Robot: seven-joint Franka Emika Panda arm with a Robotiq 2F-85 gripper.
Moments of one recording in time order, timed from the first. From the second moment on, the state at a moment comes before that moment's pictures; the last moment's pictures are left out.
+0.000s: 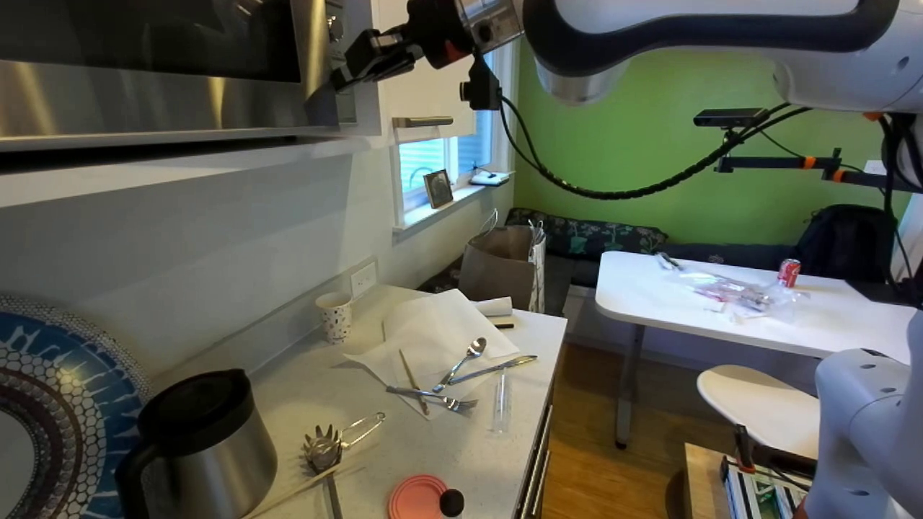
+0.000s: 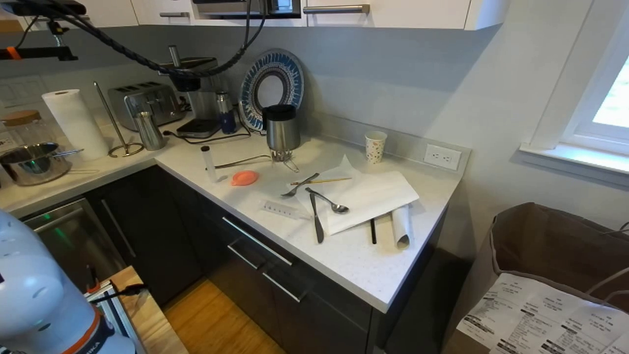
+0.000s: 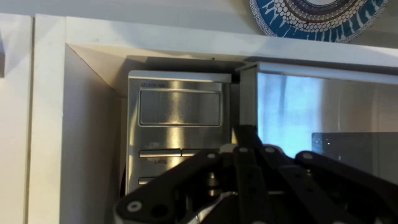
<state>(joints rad) 0.11 -0.19 0.08 -1.72 0.22 2.73 -0.24</state>
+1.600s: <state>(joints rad) 0.18 -0.41 -0.10 -1.68 0.83 1.93 -0.66</state>
